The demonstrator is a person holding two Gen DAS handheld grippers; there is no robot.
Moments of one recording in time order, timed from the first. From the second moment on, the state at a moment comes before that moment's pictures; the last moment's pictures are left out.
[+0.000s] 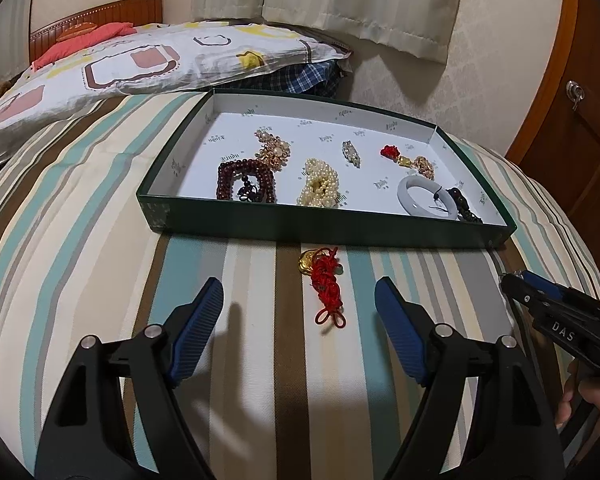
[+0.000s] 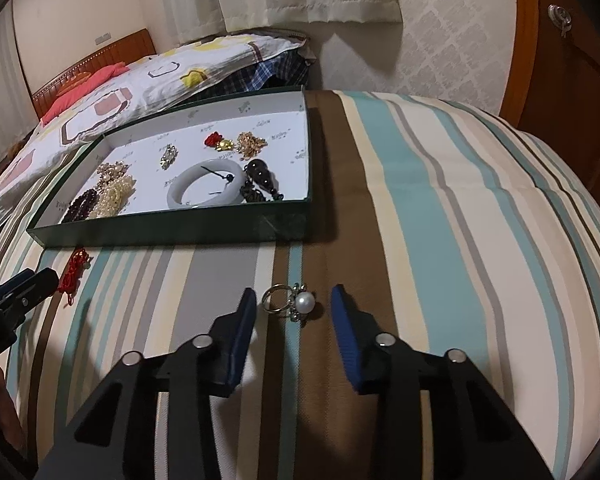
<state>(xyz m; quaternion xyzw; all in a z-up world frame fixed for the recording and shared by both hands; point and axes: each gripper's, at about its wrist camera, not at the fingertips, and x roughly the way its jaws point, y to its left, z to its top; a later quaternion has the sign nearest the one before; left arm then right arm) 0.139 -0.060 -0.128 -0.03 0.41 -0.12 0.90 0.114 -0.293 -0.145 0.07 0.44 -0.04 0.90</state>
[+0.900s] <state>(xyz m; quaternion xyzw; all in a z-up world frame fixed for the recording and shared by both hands) 0.155 -0.078 -0.138 -0.02 0.44 -0.13 0.89 0.116 -0.276 -0.142 0.08 0.43 -0.01 0.90</state>
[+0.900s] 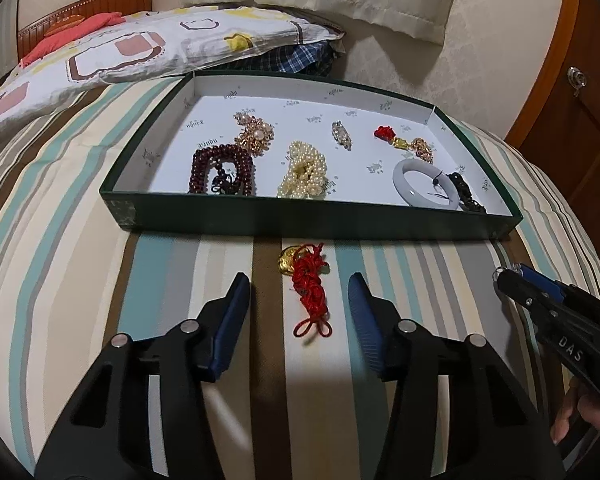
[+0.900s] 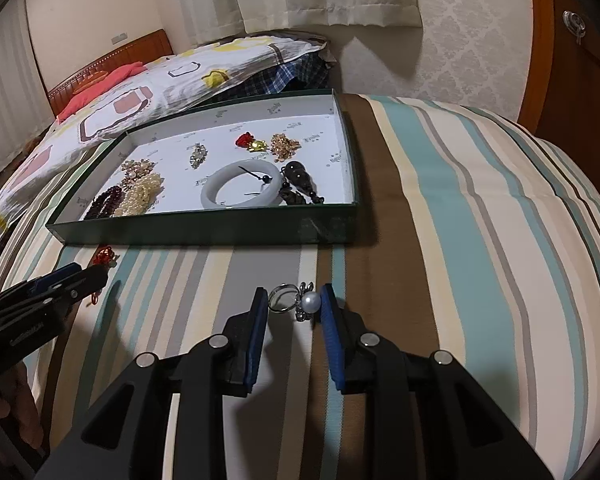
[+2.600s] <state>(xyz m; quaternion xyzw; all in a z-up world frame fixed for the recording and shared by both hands) 0.139 -0.069 -0.099 -0.04 0.37 -0.15 0.92 0.114 -0.260 -0.117 0.07 0.38 0.00 0.92</state>
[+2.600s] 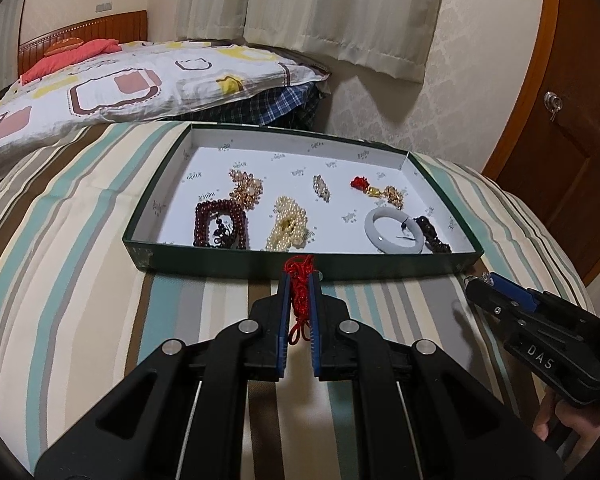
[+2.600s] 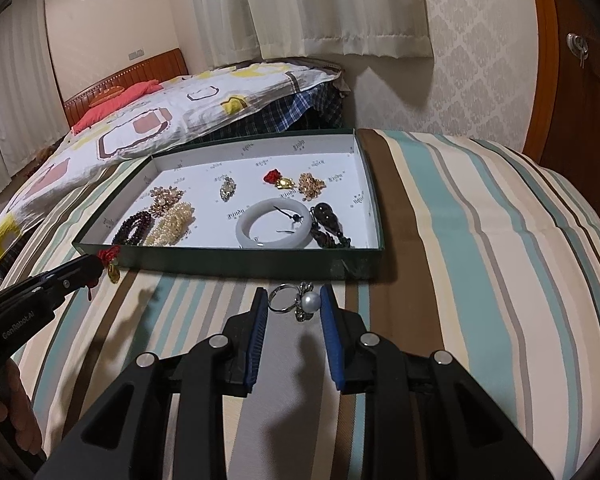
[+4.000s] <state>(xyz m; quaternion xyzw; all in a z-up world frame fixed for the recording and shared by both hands) 0.292 -0.095 -0.098 -0.01 0.35 -0.12 0.93 0.272 -0.223 -0.105 0.04 0.35 0.04 0.94</state>
